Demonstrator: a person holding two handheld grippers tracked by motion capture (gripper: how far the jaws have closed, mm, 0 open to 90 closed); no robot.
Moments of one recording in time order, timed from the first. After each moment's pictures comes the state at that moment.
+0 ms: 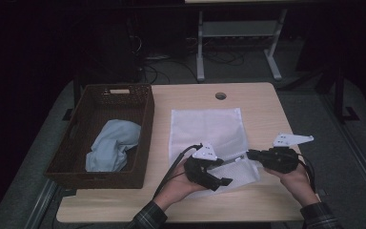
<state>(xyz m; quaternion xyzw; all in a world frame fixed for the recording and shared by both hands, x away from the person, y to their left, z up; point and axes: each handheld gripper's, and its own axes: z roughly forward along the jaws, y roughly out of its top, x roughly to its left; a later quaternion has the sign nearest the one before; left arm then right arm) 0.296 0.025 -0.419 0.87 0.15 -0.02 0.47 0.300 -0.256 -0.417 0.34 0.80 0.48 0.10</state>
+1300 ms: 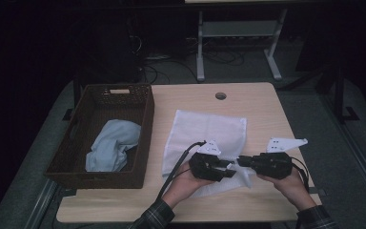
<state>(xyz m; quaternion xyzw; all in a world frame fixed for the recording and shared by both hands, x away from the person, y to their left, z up) 0.308 0.014 -0.424 0.86 0.17 -0.04 0.48 0.284 -0.233 -0.406 0.28 0.81 0.51 0.06</state>
